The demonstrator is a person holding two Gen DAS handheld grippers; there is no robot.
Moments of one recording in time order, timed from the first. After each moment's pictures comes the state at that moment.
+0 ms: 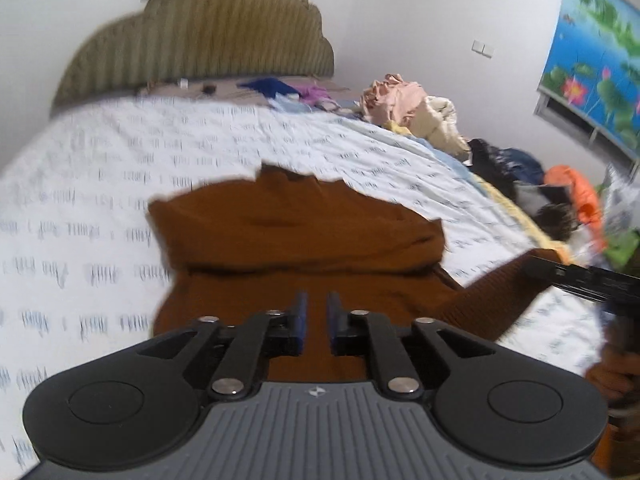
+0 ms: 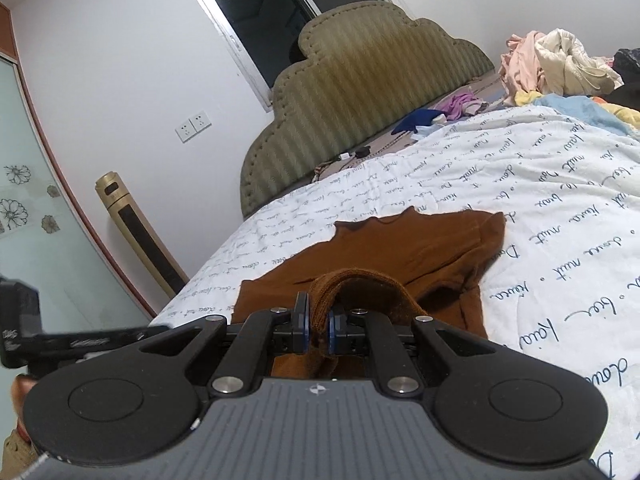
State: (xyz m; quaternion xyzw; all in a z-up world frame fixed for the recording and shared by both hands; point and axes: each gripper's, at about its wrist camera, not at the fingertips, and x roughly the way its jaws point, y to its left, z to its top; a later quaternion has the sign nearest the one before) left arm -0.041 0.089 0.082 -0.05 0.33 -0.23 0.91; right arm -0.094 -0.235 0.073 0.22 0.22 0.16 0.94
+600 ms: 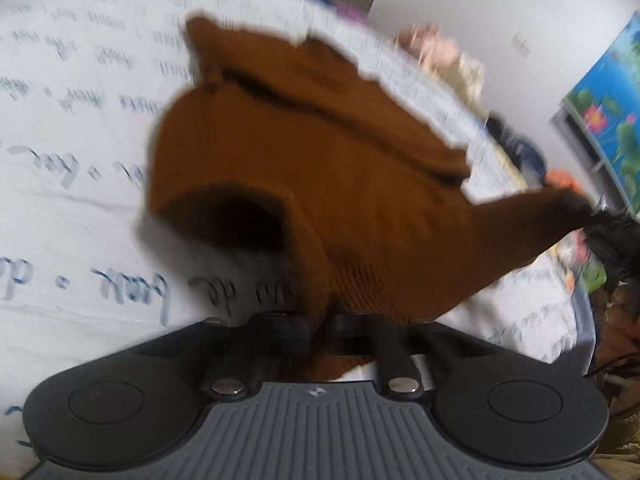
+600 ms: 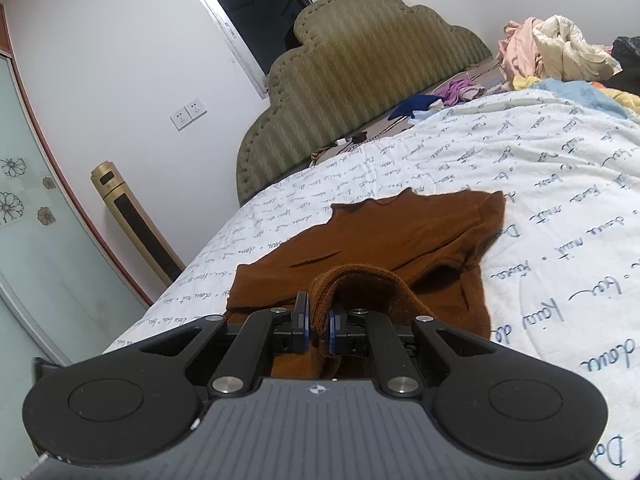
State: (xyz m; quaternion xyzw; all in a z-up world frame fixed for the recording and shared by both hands) left arm -0.046 0.107 -0.029 -0.16 0.45 -0.23 0.85; right arm -0.092 -0.228 0.063 0.22 0.23 0.16 0.94
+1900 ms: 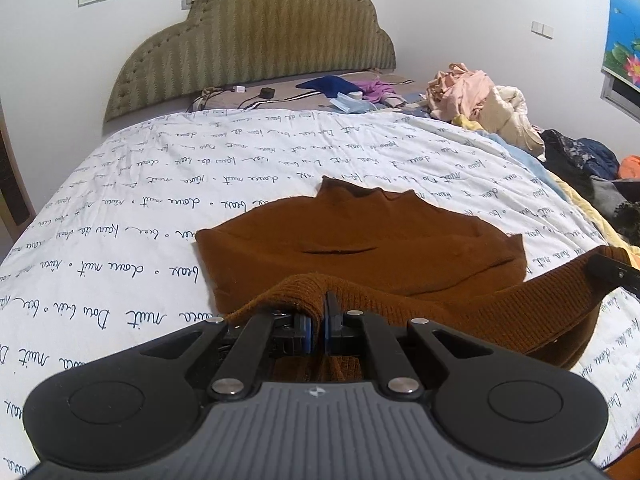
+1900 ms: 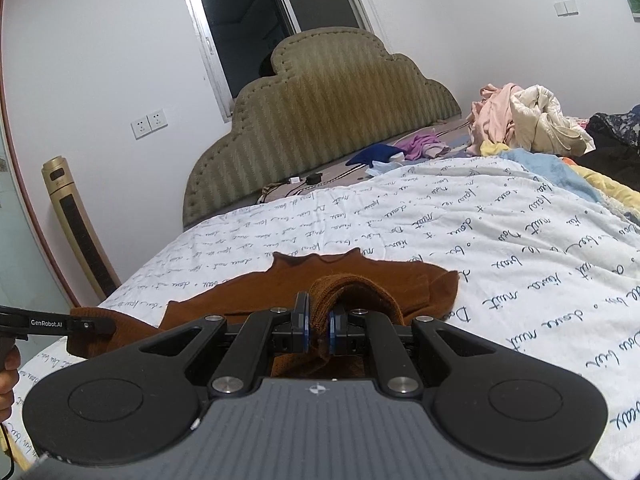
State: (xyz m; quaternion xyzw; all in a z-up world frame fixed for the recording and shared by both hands) left arm 0.023 0.040 0.096 0.02 0.33 -0.11 0.94; right arm -0.049 -0.228 0.078 0.14 0.19 0.07 0.97
